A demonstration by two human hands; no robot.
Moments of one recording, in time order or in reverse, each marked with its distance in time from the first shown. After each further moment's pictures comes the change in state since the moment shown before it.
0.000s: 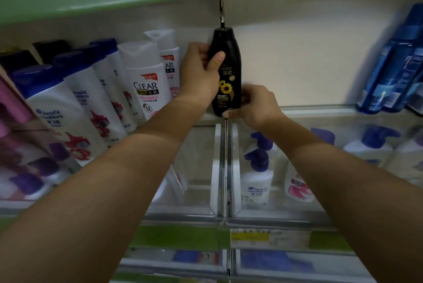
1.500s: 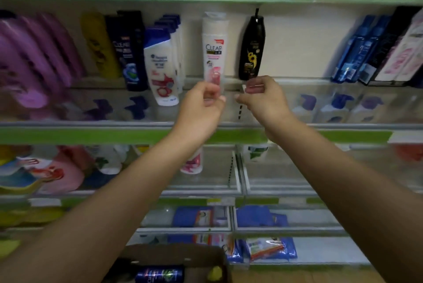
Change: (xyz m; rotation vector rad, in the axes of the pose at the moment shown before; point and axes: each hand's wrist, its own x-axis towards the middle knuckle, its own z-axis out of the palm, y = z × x) left_hand -0.174 0.024 -0.165 -0.045 -0.219 -0.194; right_hand -0.170 -0.107 0.053 0.232 0.262 0.200
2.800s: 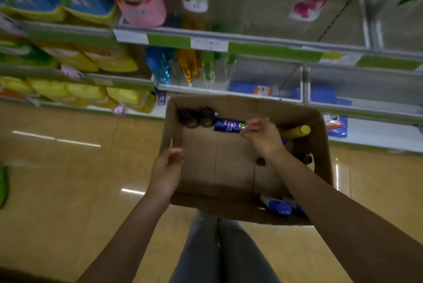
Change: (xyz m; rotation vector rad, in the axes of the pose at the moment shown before) left_hand -0.320 -0.337 -0.259 0.053 0.127 -0.968; right_hand -0.329 0.230 0.243 -0.088 -0.359 0.645
